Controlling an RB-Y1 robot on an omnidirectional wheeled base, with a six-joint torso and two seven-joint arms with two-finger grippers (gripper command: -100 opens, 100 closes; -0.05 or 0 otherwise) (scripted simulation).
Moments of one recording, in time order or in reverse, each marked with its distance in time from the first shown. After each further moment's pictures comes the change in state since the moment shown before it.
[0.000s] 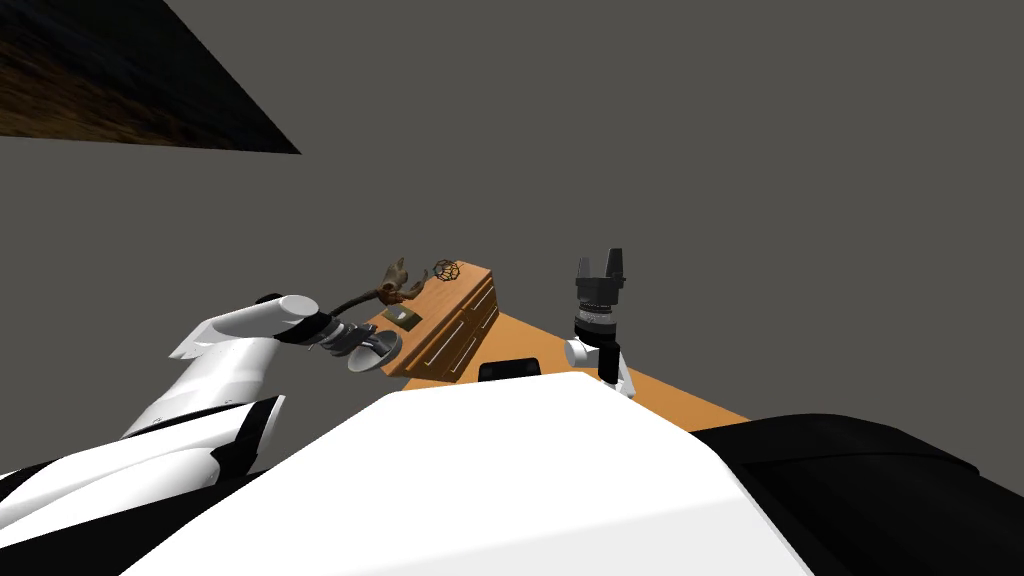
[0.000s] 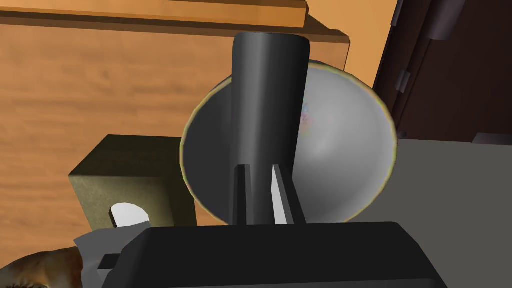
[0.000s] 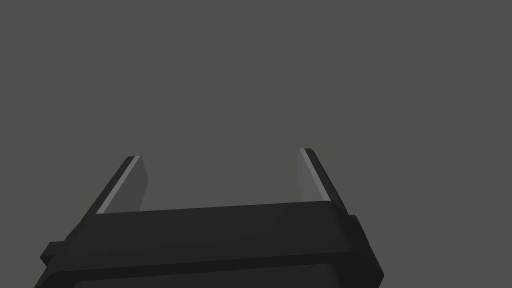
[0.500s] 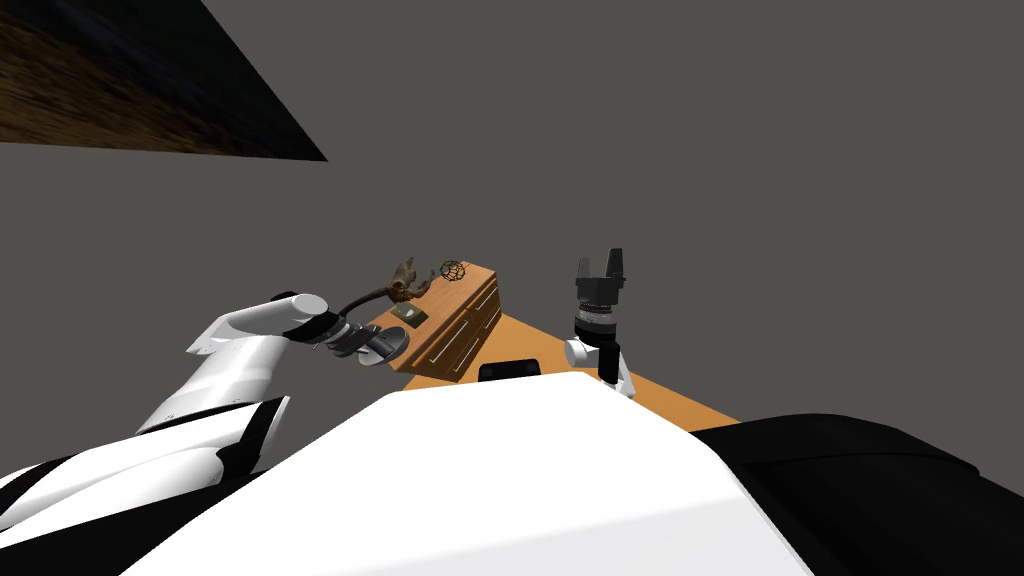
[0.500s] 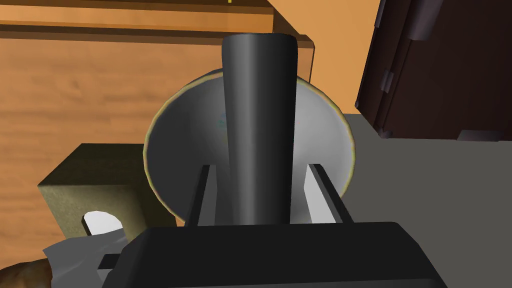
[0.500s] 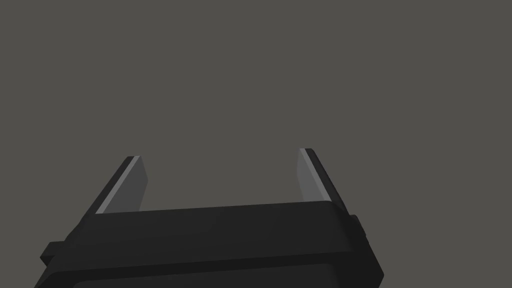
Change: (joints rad) left arm 0.004 -0.012 -0.031 -0.053 -0.018 0.048 0.015; right arm 0.000 0.000 0.000 0.000 0.000 0.000 0.000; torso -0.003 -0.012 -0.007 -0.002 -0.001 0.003
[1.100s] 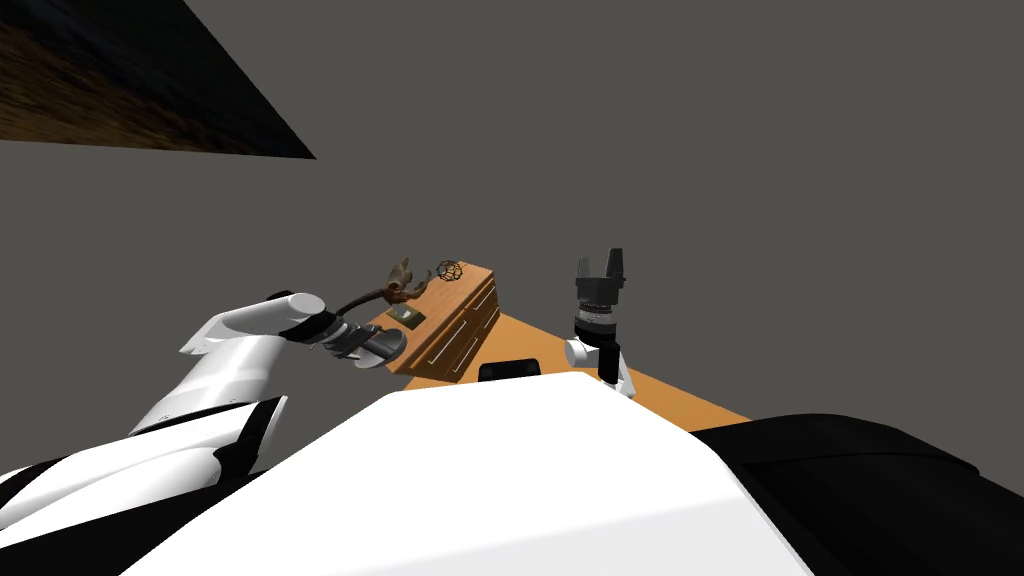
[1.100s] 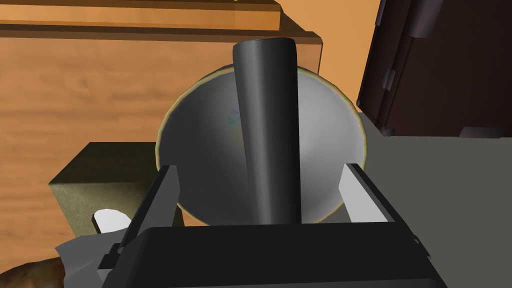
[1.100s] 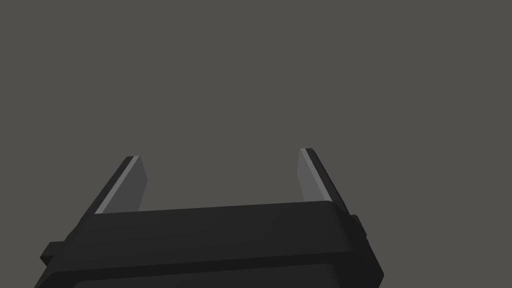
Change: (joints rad) left arm -0.003 0.008 0.007 0.004 0.001 0.007 0.011; right arm 0.000 0.000 0.000 0.000 0.000 0.000 0.000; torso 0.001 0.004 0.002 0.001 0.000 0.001
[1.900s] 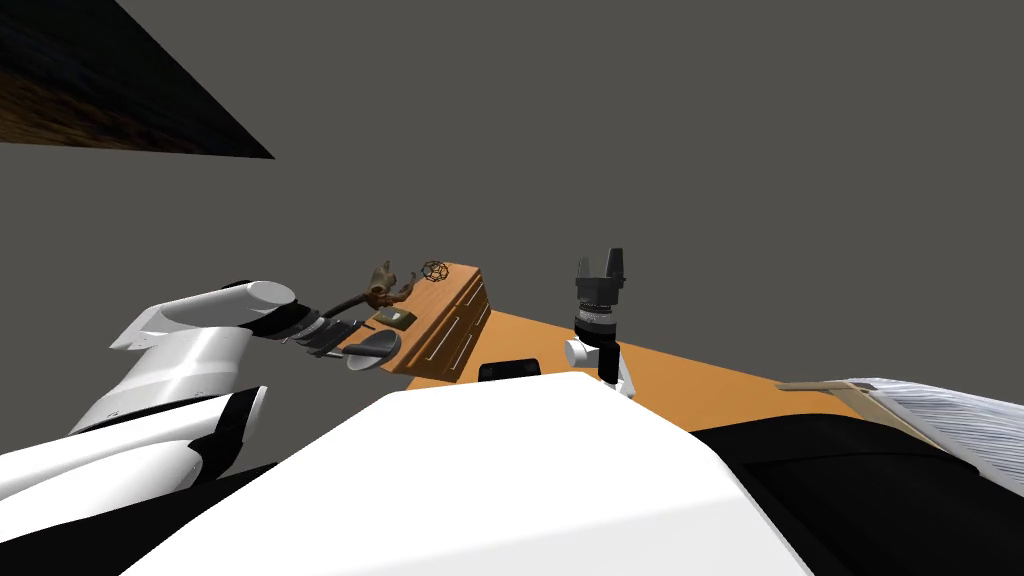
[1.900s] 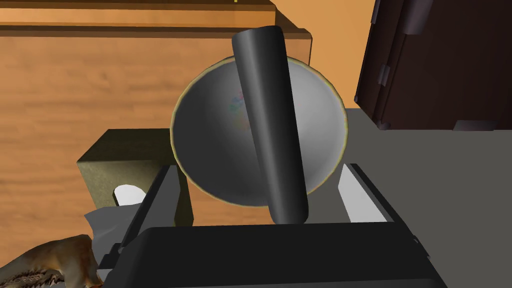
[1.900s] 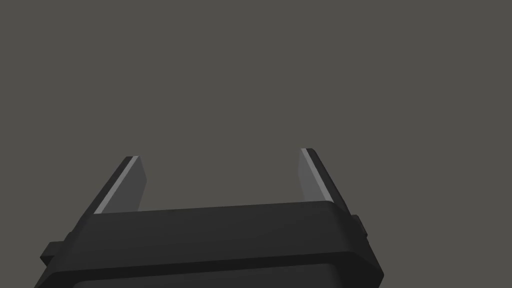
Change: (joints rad) left arm -0.075 0.079 0.037 0.079 0.004 0.074 0.086; right arm 0.000 0.000 0.000 0.000 0.000 0.000 0.000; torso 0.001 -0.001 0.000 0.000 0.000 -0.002
